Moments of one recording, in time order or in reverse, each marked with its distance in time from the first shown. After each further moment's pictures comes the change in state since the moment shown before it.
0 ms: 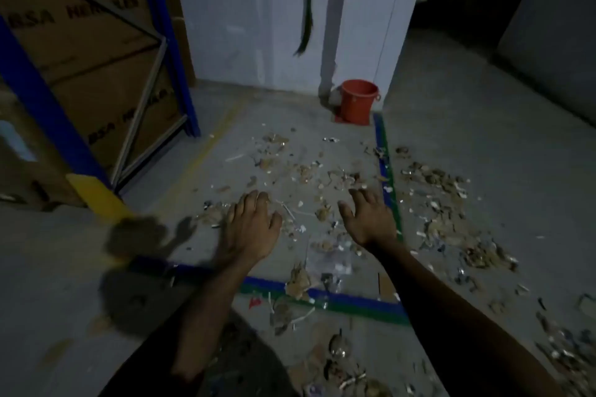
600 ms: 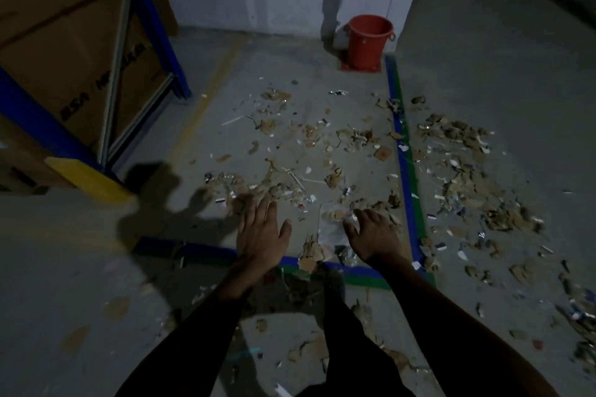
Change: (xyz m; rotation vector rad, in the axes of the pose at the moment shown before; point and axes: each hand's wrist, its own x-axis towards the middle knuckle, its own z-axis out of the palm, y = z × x) left_hand 0.073 -0.043 0.088 0.026 -0.278 -0.012; right_hand 0.068 0.018 0.121 -0.040 -0.289 0.178
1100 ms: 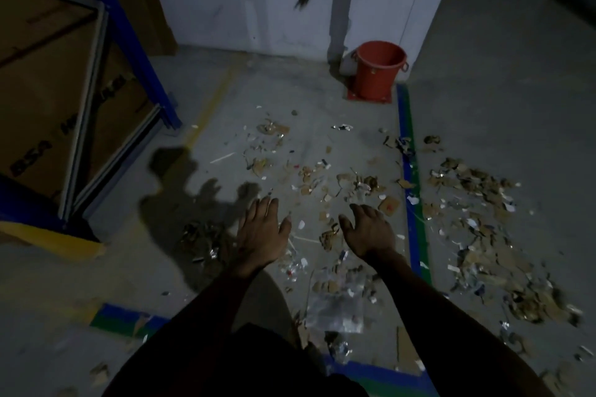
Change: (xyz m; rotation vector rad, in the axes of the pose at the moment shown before) left_hand 0.363 0.081 -0.005 -0.030 -0.027 -0.055; right_hand 0.360 0.006 -0.118 0.048 0.007 -0.039
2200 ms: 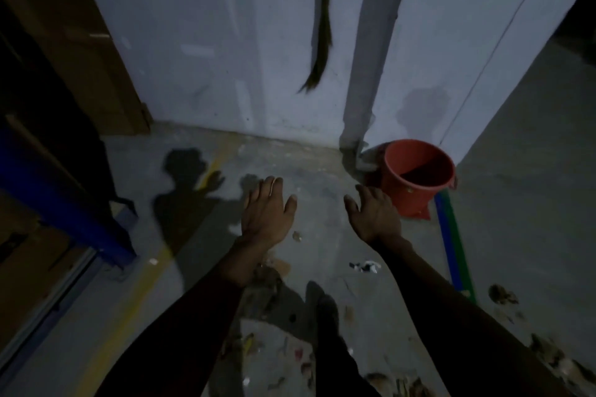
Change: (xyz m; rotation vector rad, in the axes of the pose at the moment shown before) left_hand 0.920 0.029 -0.101 -0.054 0.177 0.060; right_hand 0.881 -0.169 -0.187 0.052 0.205 -0.067
